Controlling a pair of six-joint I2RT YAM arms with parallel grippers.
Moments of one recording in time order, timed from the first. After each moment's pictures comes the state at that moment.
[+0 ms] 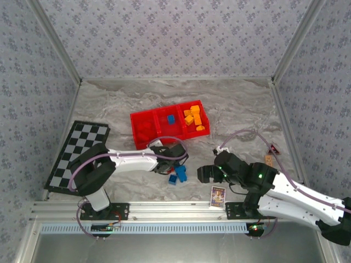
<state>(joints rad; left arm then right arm) -1.07 1.69 0.94 -0.52 -0.43 -1.57 1.04 0.72 0.68 -0.88 0.15 0.80</state>
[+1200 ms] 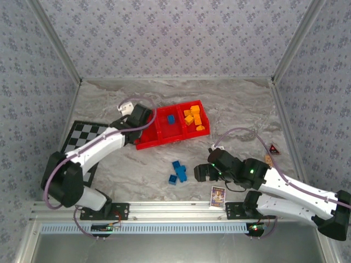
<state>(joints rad) -0.58 1.46 1.04 -0.50 -0.57 -0.84 1.04 0.83 0.72 -0.87 0.15 0.79</state>
